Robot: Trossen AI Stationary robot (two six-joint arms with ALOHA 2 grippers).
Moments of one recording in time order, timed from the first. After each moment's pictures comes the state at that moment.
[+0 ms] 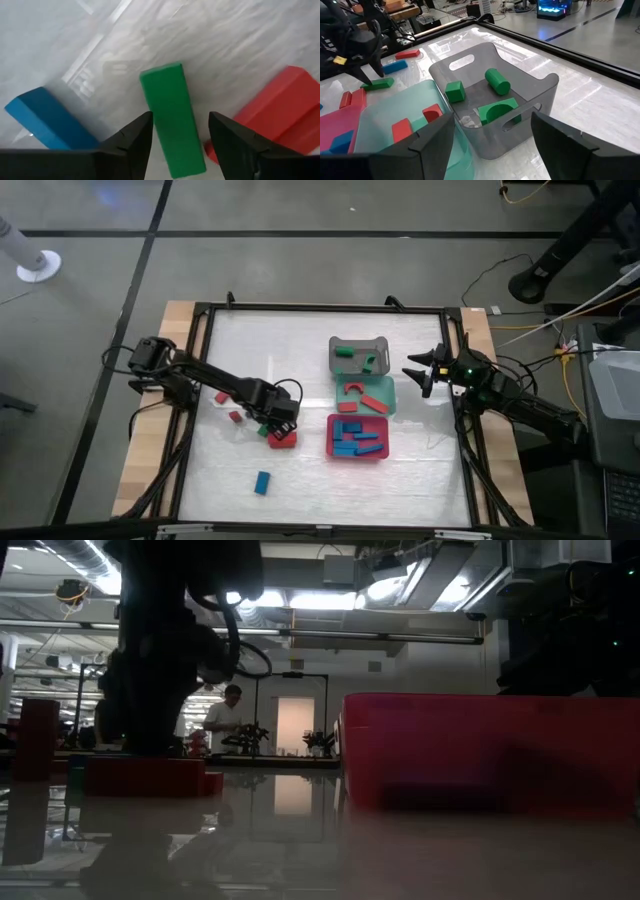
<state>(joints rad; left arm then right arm) -0.20 1.70 1.03 -0.82 -0.06 -0.99 -0.49 0.10 0.10 -0.29 -0.12 0.18</state>
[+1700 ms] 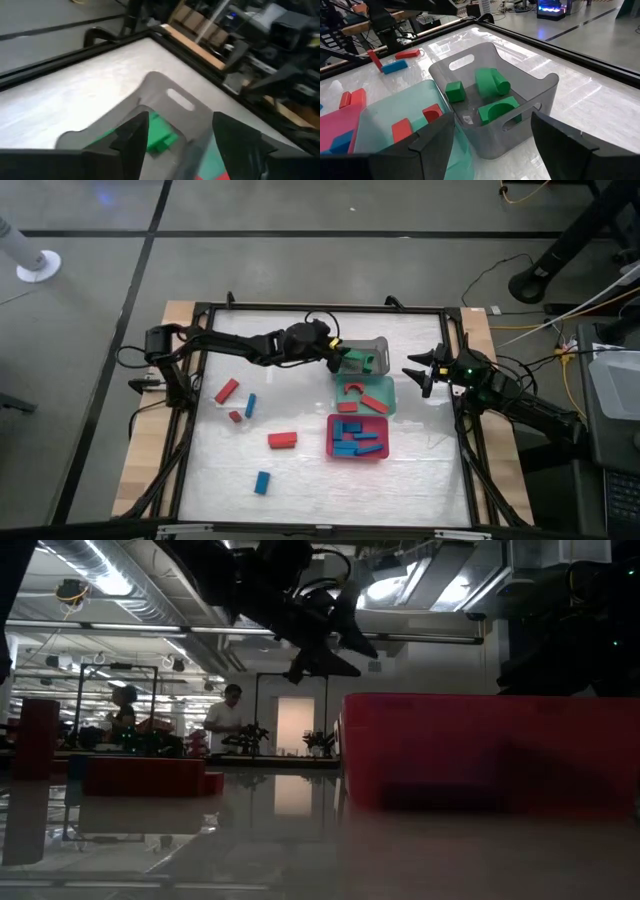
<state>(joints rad) 0.22 1.76 1.09 0.32 -0.17 -0.48 -0.49 0.10 0.10 -0.29 -0.12 0.18</state>
